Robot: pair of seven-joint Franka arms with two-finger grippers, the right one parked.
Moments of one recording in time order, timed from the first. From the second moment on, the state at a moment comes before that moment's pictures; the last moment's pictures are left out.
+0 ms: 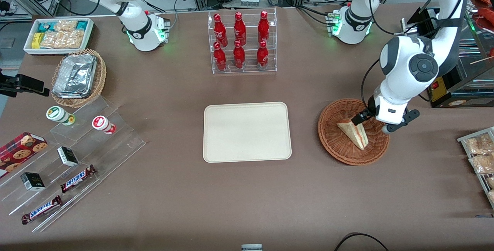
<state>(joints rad) -0.11 0.08 -0.07 -2.21 -0.01 2.31 -0.78</state>
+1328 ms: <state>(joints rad) -0.14 0.26 -0.06 -2.22 0.07 2.46 -1.03</state>
